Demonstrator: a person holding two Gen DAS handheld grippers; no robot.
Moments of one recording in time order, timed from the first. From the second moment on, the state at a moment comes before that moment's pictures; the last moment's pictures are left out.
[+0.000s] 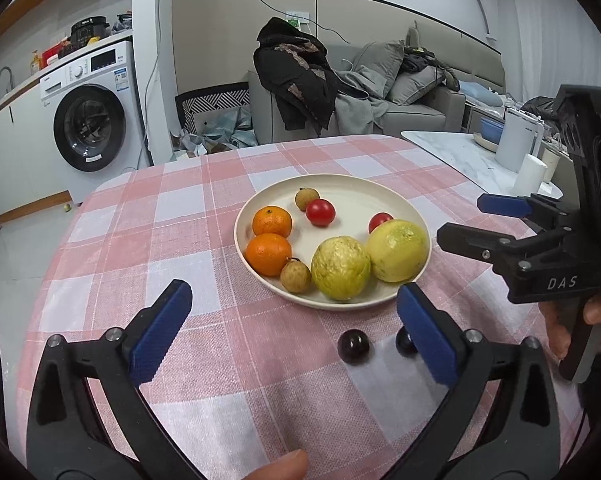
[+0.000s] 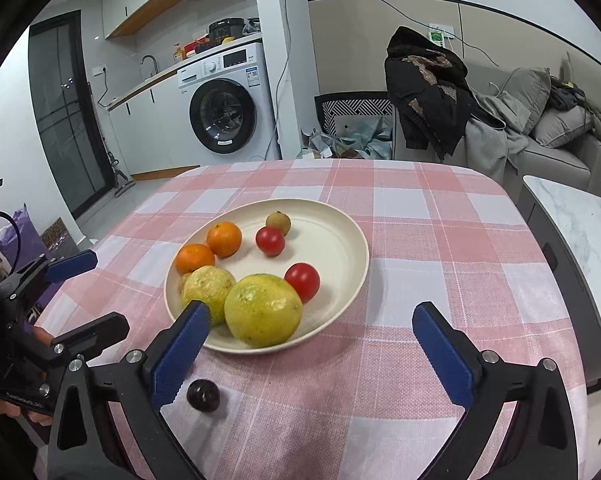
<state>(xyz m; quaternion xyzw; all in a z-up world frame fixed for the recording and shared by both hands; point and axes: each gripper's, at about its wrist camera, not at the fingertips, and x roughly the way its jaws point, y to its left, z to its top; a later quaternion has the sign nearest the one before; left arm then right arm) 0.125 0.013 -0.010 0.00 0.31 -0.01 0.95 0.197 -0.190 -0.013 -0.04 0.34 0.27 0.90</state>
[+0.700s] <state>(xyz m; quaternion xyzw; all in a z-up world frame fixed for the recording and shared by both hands) 0.103 0.013 -0.029 0.01 0.33 -0.01 0.95 0.159 -0.166 -0.038 -0.11 0.37 0.33 0.86</state>
